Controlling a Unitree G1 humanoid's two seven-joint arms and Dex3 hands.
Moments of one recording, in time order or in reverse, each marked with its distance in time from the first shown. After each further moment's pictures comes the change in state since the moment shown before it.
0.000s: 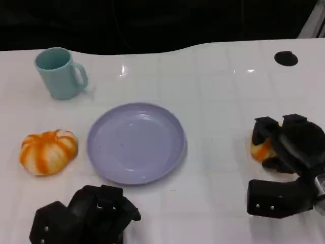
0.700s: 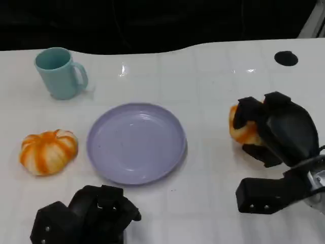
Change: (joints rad) left arm 0.000 -0.003 -0.001 0.002 0.009 -0.002 0.007; right arm 0.002 0.000 -0.004 -0.165 0.030 -0.142 -0.124
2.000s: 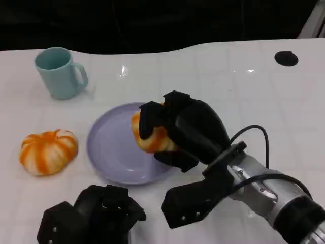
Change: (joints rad) left arm -0.002 -0.015 -0.016 0.002 0.025 -0.010 0.016; right arm -0.136 0.318 0.103 0.018 -0.015 -0.064 0.135
